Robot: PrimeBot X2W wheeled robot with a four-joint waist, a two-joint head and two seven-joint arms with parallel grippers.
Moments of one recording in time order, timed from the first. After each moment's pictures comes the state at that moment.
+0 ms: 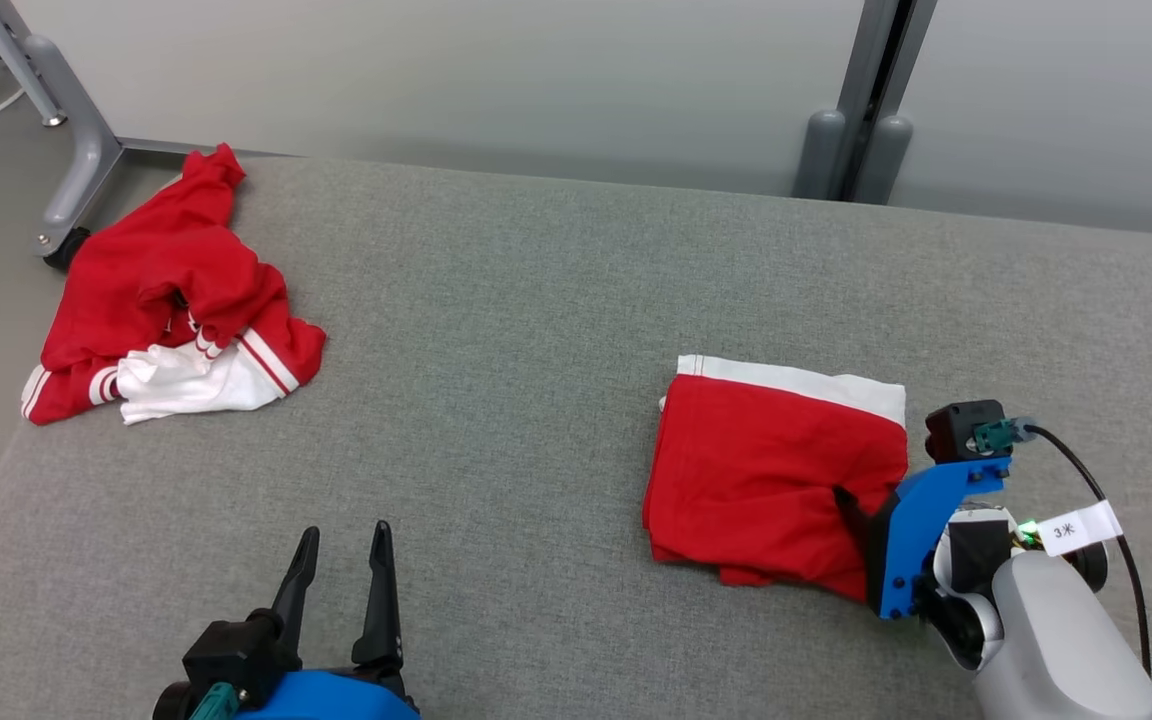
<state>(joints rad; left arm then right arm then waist) -0.01 0.06 -0.17 0.32 -0.32 -0.06 -0.26 -0.43 -0.07 0.01 0.65 0.15 0.13 0.42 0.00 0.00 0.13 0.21</state>
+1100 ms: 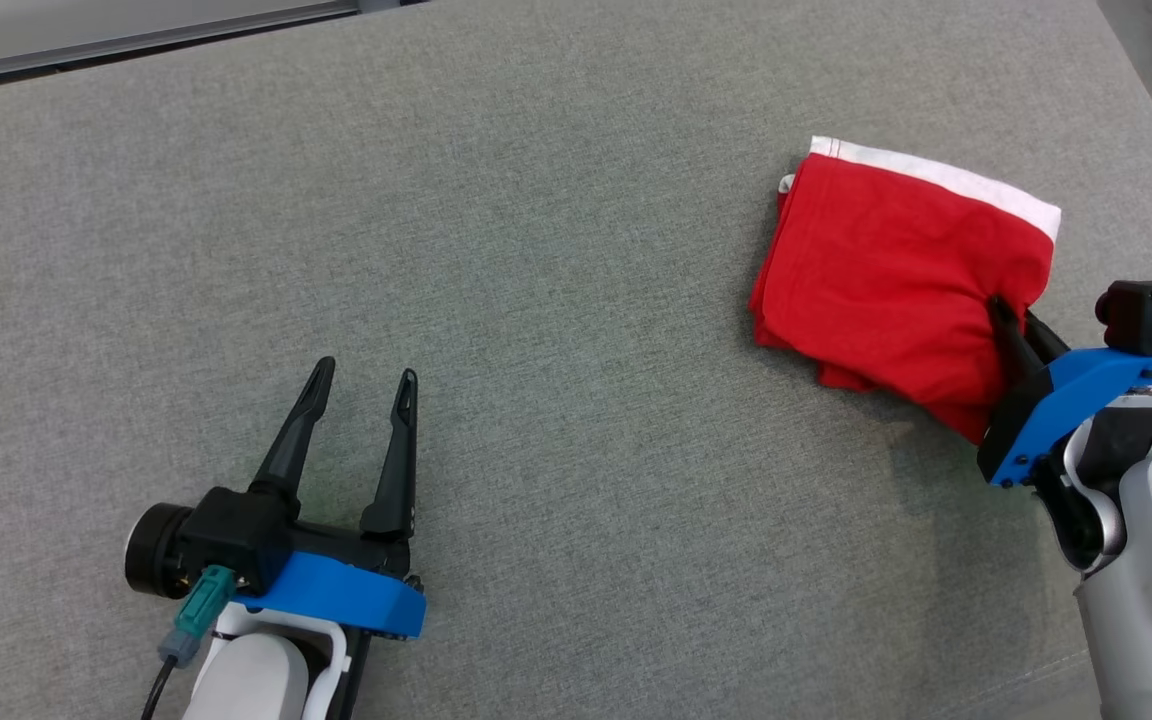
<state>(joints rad) -0.18 0.12 -0.23 0.15 -0.22 -0.10 -0.22 -0.52 -0.19 -0.06 0.53 0.20 0.13 0.15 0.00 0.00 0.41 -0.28</state>
